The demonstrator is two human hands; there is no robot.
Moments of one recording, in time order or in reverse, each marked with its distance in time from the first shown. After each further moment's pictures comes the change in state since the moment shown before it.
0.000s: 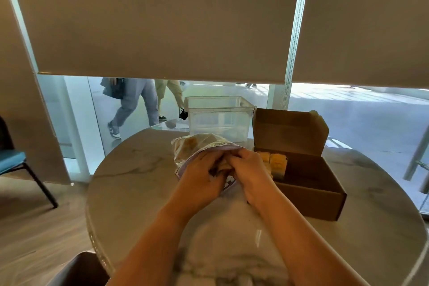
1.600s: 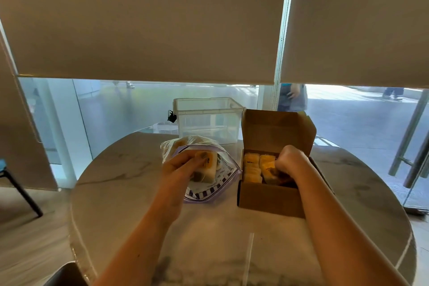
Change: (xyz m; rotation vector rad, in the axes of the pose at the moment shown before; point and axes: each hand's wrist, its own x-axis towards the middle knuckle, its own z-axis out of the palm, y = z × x) left_hand 0.005 0.004 -0.010 -0.820 0.141 -0.508; right_hand 0.065 -0.007 -0.116 -1.051 0.257 0.265
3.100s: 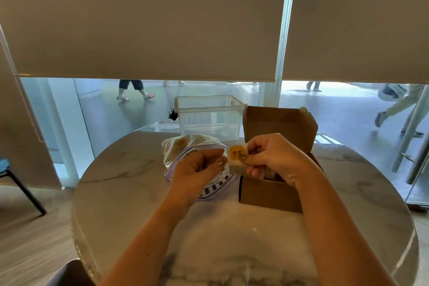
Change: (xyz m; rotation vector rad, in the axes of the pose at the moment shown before) left_hand -0.002 -0.004 0.014 0.229 -0.092 0.035; right_hand -0.087 -0.032 -0.021 0.625 -0.357 -0.423
